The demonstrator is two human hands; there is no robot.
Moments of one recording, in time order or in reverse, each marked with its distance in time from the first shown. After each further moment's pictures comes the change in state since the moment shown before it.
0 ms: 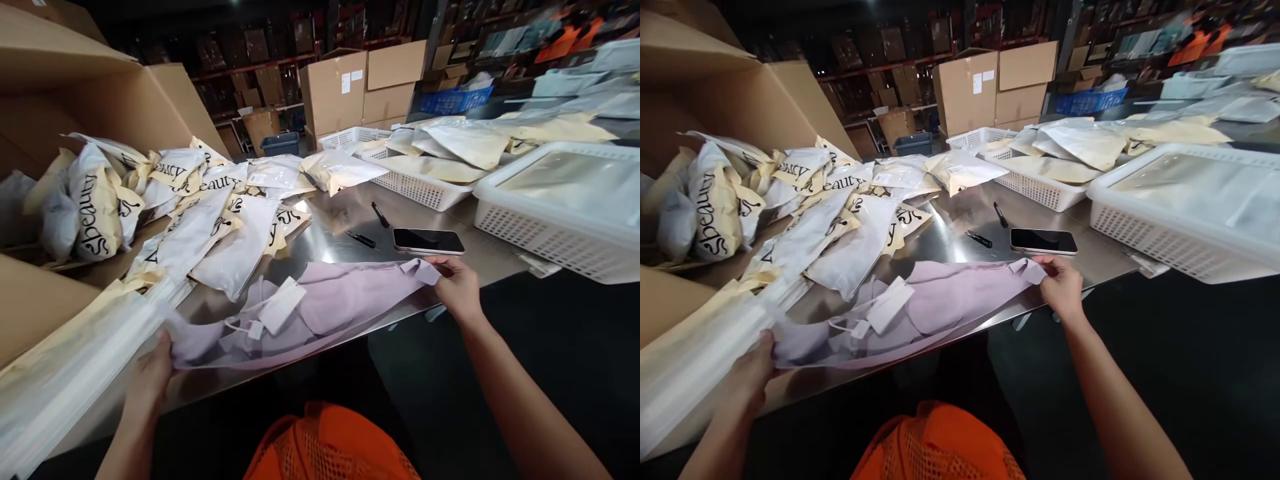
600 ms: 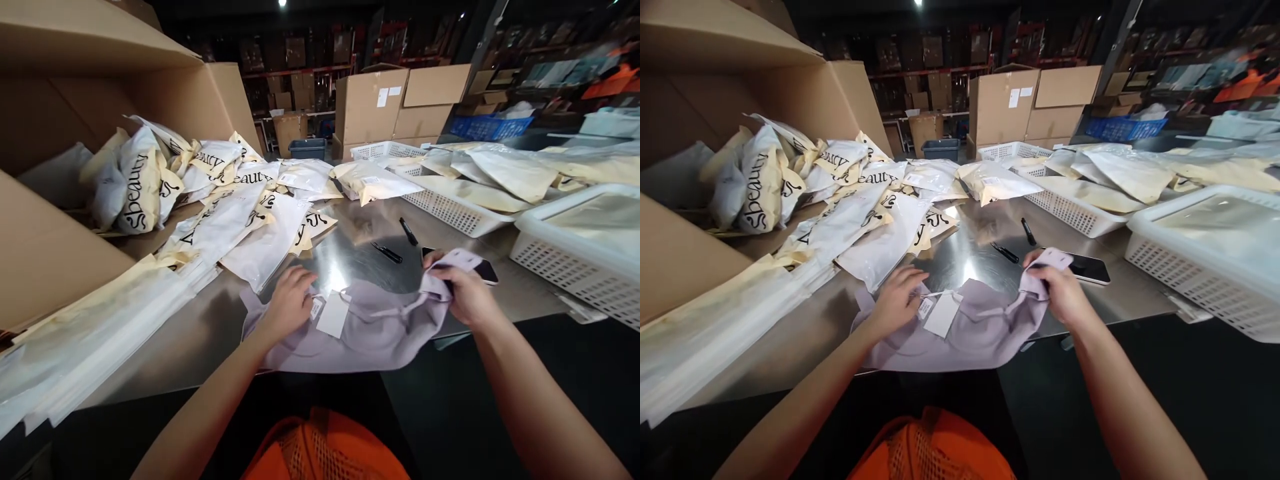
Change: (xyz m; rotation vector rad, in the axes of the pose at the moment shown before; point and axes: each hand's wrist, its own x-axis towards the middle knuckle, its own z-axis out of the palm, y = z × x) left_hand -0.058 0.106 0.117 0.201 -0.371 1.181; right_hand -0.016 -0.117 0.045 0.266 -0.521 0.024
